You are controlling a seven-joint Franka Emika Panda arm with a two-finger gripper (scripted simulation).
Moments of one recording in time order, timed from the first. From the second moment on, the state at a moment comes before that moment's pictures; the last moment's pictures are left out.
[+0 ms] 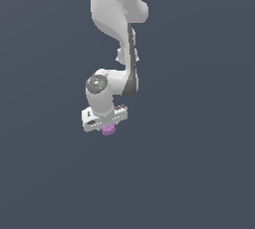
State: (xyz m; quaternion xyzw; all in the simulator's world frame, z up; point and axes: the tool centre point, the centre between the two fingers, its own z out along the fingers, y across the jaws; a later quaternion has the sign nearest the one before) arm 0.007 -0.096 0.041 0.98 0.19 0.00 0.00
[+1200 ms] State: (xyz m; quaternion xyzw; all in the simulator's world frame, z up) arm -0.013 -0.062 0.112 0.98 0.19 0.00 0.00
